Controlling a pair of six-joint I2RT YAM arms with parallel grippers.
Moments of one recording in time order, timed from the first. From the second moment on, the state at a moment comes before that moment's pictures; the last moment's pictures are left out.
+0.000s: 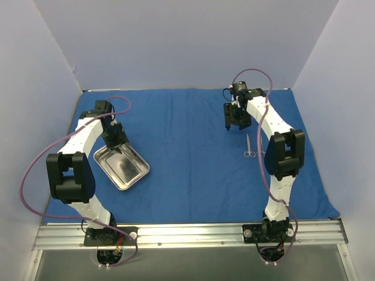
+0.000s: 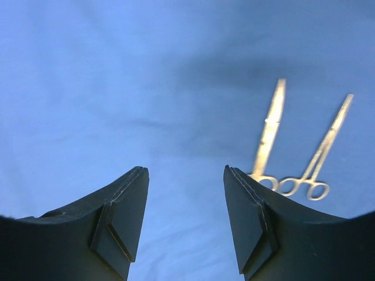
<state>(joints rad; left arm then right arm) 0.00 1.72 1.40 -0.95 0.11 -0.46 0.21 2.05 1.78 -0.96 0.07 0.18</state>
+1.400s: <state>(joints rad) -0.11 1.58 0.91 -0.47 0.04 -0.76 0.29 1.82 1.59 -0.92 -0.09 0.18</state>
